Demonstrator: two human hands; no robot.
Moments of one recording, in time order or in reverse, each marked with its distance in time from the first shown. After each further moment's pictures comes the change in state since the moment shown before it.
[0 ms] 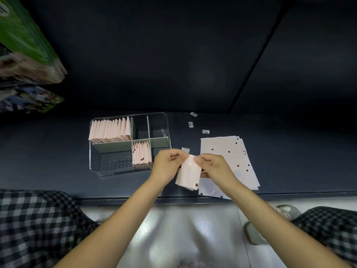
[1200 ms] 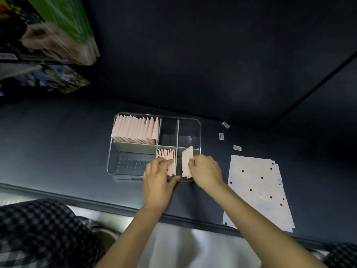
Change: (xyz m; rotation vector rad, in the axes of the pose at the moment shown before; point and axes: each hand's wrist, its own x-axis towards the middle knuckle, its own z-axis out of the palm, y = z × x) left_hand 0.033 -0.091 -0.074 0.715 0.480 0.240; right_hand 0.113 0.009 0.100 -1.122 0.094 -0.084
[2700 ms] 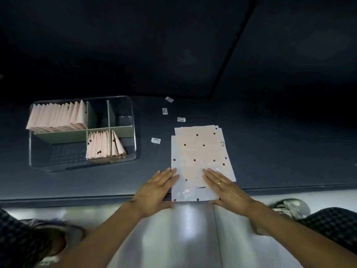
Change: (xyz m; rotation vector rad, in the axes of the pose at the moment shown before) left_hand -0.080 0.064 0.094 0.308 -0.848 0.642; right_hand -0.125 0.308 0.005 -0.319 -0.176 -0.505
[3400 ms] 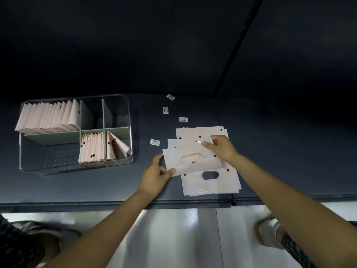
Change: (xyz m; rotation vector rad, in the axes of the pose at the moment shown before) left_hand 0.054 -0.006 -0.013 -0.799 0.344 -0.597; right_hand 0.129 0.051 -0.054 0.852 0.158 0.630
